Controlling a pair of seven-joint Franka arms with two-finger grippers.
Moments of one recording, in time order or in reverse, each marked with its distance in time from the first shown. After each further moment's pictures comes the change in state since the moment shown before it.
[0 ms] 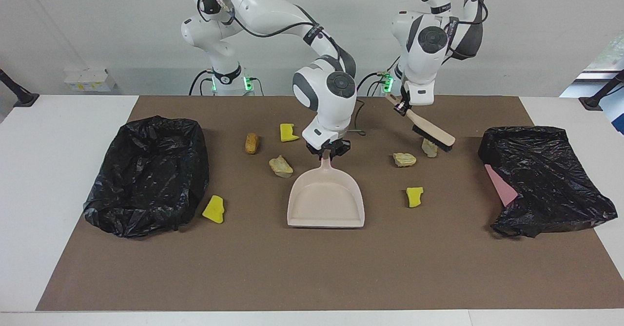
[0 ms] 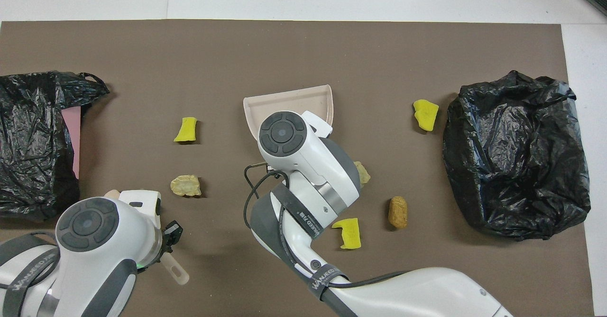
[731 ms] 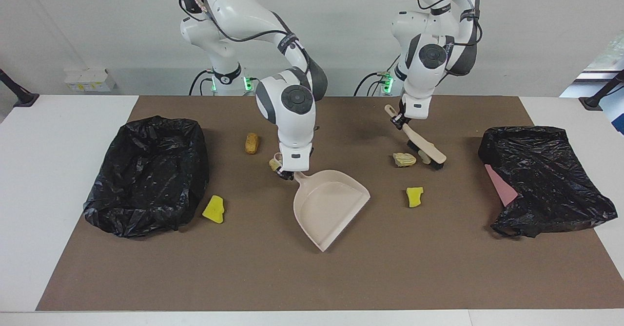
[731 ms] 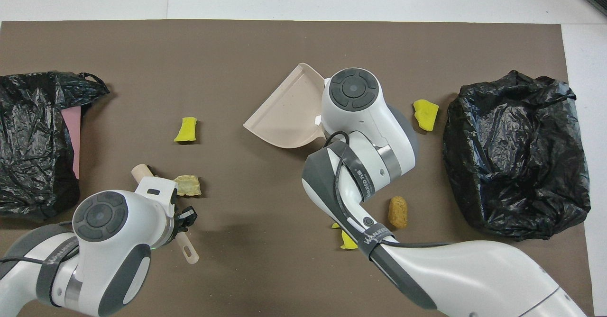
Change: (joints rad) left arm 0.012 0.131 -0.001 0.000 -0.034 0.268 0.249; right arm -0.166 -0.022 -0.004 -0.008 -0.004 0.014 -0.873
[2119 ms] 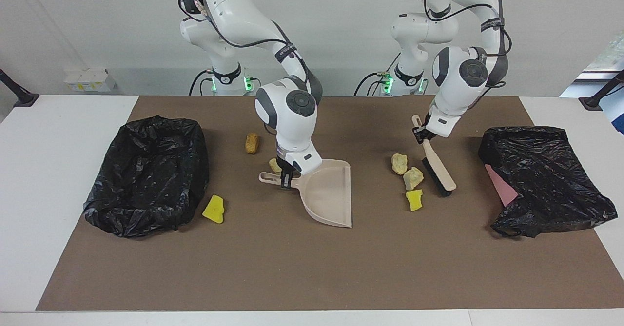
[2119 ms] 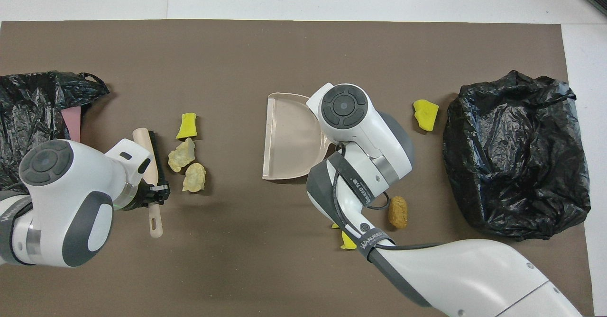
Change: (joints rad) left arm 0.184 0.137 -0.019 0.164 -0.043 -0.040 0.452; right arm 0.004 0.002 0.006 -0.067 -0.173 0.090 -0.509
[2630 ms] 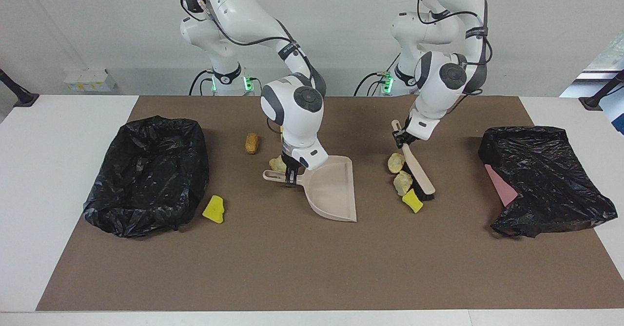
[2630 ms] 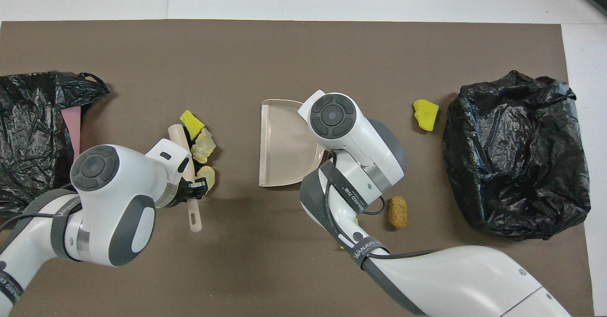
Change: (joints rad) left arm -0.126 0.064 -0.008 0.011 -0.088 0.129 -0.050; right arm 0.025 -0.008 0.001 -0.014 -0.018 0.000 0.000
